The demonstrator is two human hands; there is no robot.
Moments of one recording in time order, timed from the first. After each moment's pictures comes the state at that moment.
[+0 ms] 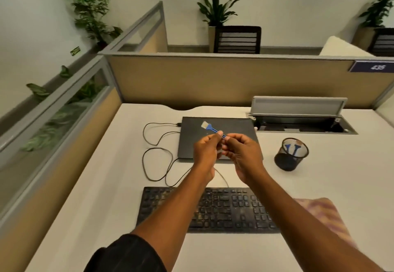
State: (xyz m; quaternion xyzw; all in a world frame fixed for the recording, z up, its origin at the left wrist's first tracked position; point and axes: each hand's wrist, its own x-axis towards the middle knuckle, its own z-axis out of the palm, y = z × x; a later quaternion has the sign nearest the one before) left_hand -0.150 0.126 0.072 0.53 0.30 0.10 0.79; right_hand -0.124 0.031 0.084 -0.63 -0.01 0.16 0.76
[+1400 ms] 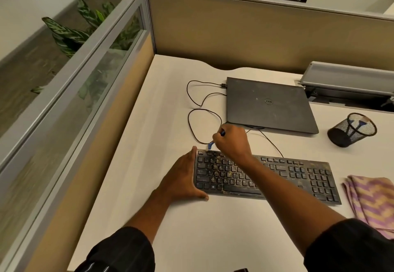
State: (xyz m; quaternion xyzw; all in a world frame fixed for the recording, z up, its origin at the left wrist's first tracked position) left_hand -0.346 0.337 -0.094 0.92 0.07 -0.09 0.37; right_hand -0.200 0.214 -0.016 -0.93 -0.20 0.09 0.29
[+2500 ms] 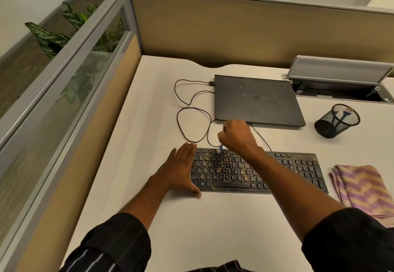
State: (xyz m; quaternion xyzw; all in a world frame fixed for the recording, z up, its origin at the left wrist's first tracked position) left_hand -0.315 0.330 -0.085 0.97 -0.01 -0.18 0.16; right_hand -0.173 0.177 -0.002 -0.95 -0.21 0.13 0.17
